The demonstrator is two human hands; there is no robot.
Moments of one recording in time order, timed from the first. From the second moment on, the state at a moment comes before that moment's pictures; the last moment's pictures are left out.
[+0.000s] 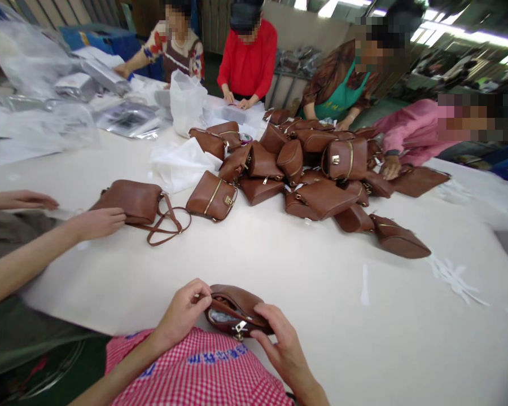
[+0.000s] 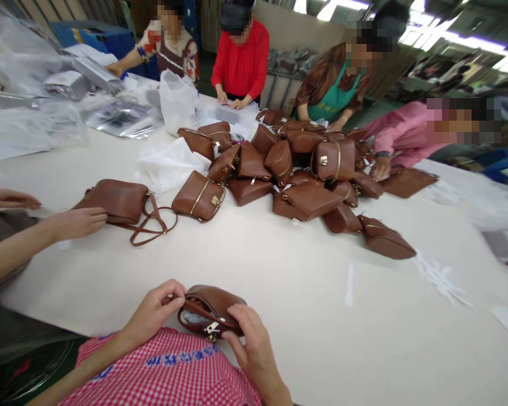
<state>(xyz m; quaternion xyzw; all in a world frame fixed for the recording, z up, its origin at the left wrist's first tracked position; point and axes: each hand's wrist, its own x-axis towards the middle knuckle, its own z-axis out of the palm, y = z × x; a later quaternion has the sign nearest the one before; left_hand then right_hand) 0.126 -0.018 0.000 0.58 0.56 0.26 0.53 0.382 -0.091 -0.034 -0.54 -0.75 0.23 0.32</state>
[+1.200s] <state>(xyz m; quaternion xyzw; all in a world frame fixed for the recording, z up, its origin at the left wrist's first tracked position) 0.157 -0.027 0.021 0.93 0.30 0.11 0.16 0.341 -0.076 -0.006 -0.64 -0.65 0.24 0.31</state>
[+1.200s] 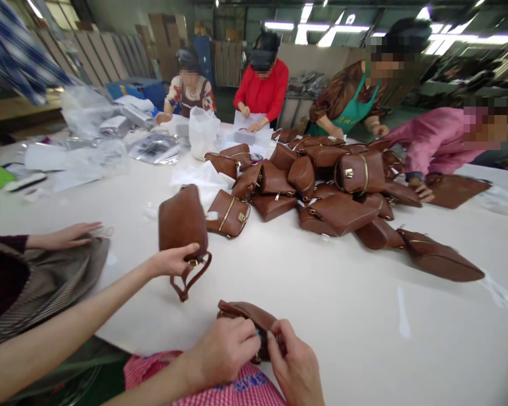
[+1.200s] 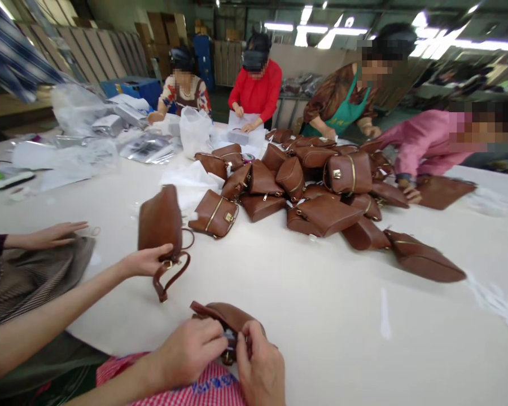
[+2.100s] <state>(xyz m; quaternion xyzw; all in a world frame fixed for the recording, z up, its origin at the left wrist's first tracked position) 0.178 -0.018 -0.004 0.90 0.33 0.22 0.16 0.367 -0.078 -0.041 -0.57 -0.73 0.21 0.31</state>
